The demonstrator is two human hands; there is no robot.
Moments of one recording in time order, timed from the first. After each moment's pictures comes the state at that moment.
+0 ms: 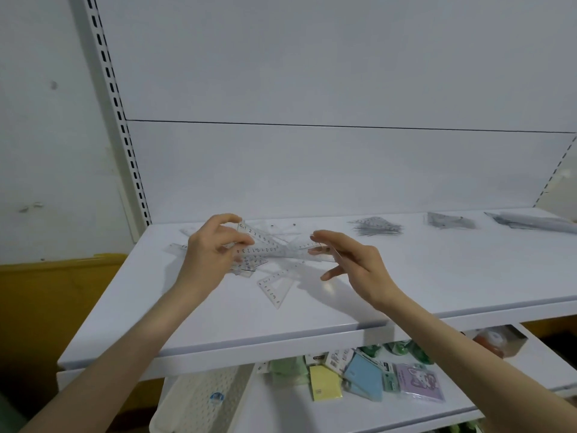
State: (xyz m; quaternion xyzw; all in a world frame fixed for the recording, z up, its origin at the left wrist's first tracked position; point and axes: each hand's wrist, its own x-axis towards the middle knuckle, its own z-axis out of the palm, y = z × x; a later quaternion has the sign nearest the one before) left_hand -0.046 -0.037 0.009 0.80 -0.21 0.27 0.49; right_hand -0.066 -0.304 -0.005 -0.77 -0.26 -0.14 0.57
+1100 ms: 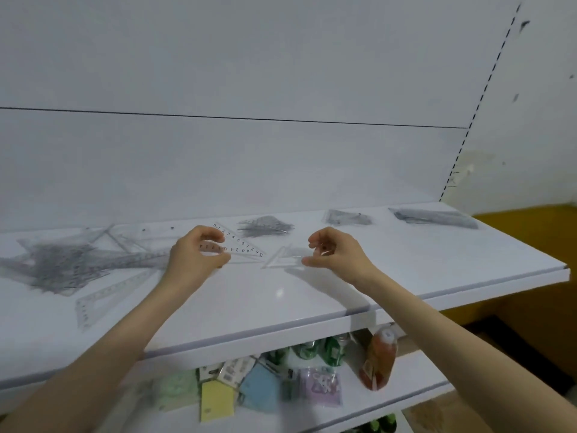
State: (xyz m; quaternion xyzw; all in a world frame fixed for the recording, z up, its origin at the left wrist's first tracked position) left_hand -0.011 -0.272 -0.017 0.78 -0.07 0.13 0.61; right_hand -0.034 -0.545 -0.009 -0.84 -0.04 -0.08 0.54
